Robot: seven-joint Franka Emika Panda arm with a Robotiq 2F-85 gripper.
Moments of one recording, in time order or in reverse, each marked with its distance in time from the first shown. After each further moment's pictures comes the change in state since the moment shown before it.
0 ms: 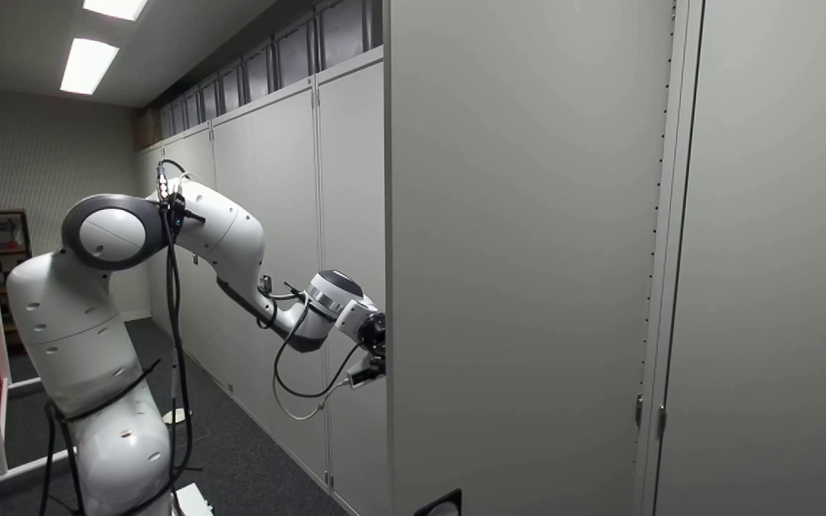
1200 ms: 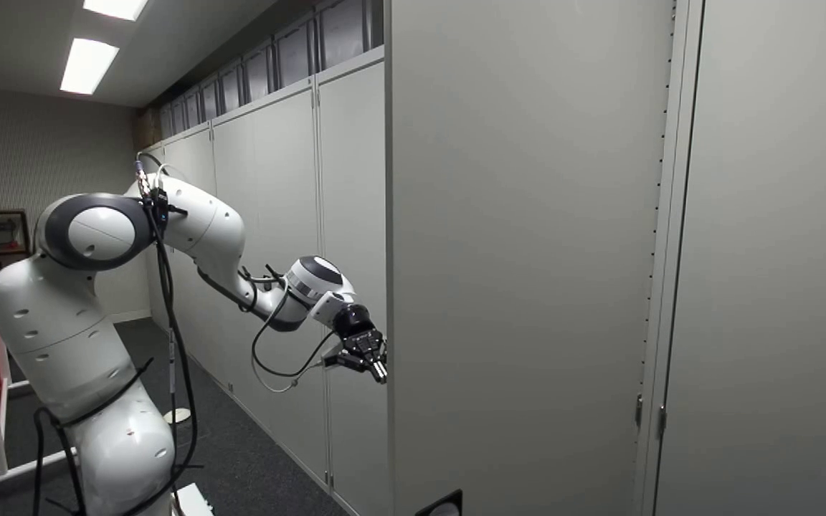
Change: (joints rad) arm 0.066 -0.076 0.080 -0.001 0.286 -0.058 -0.001
